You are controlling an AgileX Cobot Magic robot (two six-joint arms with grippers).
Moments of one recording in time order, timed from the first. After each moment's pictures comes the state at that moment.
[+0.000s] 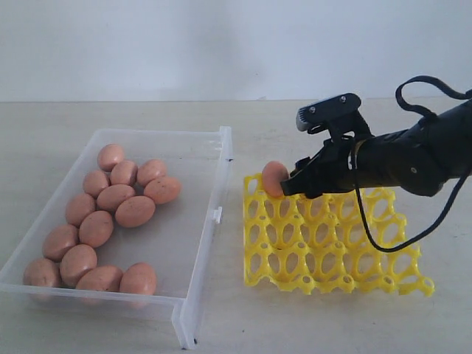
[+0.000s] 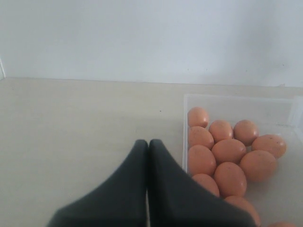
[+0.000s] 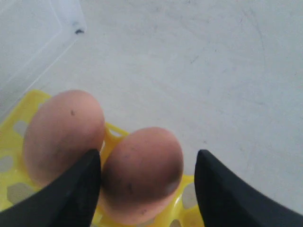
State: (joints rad) left arm 0.07 0.00 0.00 -0.03 0.23 0.02; right arm 0.38 1.86 -0.89 -0.31 -0.15 0.24
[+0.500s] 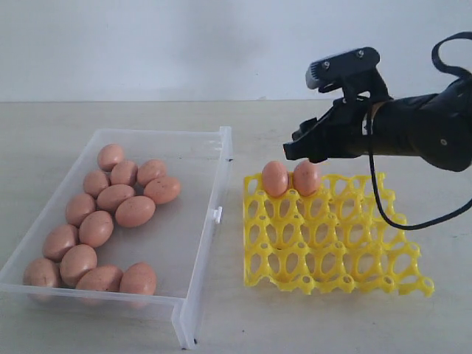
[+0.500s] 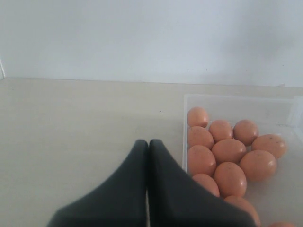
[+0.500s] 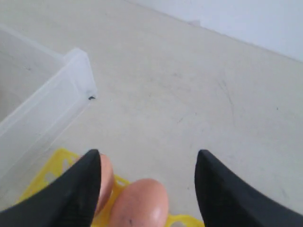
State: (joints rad) left arm 0.07 0.00 0.00 -0.03 0.23 0.02; right arm 0.38 1.69 -0.89 -0.31 -0.14 0.23
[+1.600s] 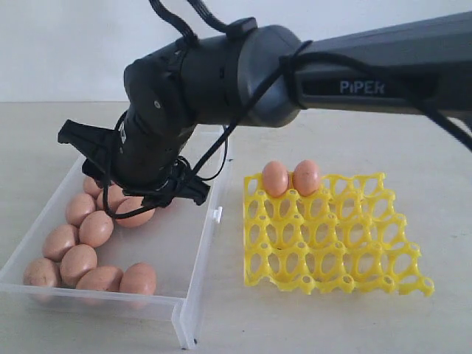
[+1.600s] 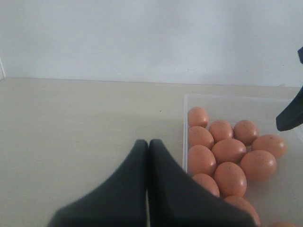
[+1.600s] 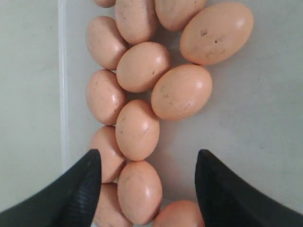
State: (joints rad) left arm 0.07 0.00 0.00 -0.03 0.23 0.02; right arm 0.92 2.06 -1.63 -0.01 0.60 1.13
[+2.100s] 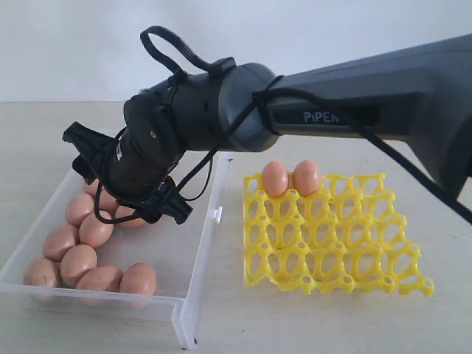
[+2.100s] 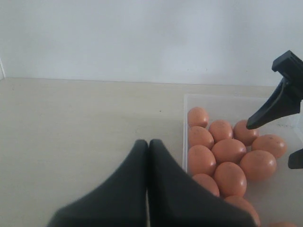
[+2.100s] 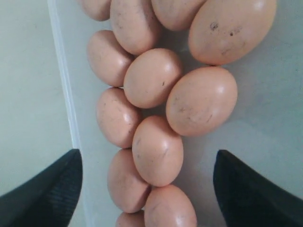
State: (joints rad) left arm 0.07 0.00 0.00 -0.03 0.23 0.02; right arm 0.92 2.14 -1.64 0.01 0.46 1.30
